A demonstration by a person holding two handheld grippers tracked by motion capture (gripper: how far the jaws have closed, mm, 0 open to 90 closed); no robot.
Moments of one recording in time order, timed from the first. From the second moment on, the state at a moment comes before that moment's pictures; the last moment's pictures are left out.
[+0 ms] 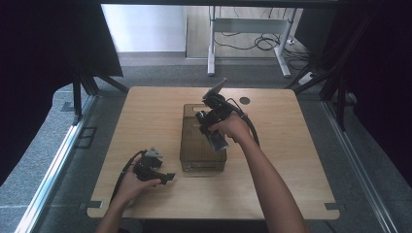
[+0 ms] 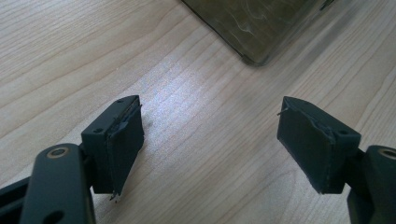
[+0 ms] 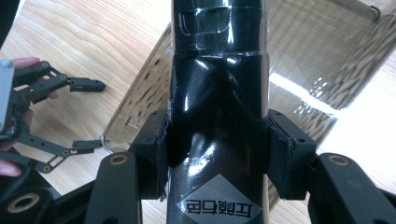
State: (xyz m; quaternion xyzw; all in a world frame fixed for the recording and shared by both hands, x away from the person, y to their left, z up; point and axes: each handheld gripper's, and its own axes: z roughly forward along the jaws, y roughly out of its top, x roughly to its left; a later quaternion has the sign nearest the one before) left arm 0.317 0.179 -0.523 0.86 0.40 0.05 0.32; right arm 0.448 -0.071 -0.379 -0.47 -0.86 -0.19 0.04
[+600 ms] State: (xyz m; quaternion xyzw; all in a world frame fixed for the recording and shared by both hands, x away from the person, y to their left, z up) left arm 0.317 0.179 -0.524 0.86 0.40 0.05 0.32; right arm 0.457 -0.052 -0.397 -0.49 -0.85 -0.19 0.05
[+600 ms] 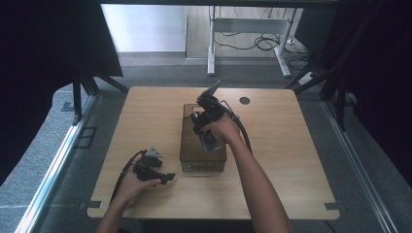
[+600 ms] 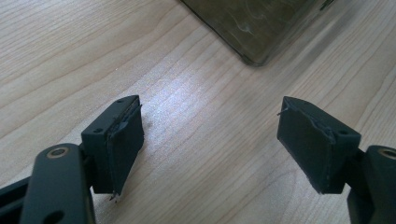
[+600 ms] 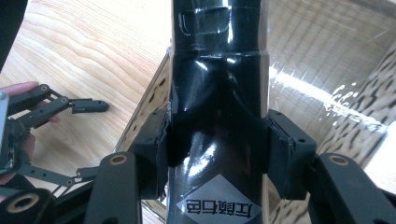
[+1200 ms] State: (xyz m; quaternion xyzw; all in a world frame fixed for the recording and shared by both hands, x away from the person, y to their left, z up) left arm 0.318 0.179 -0.522 0.86 0.39 0.05 0.32; right arm 0.459 -0.044 -0.417 -0.52 -0.83 -0.19 0.05
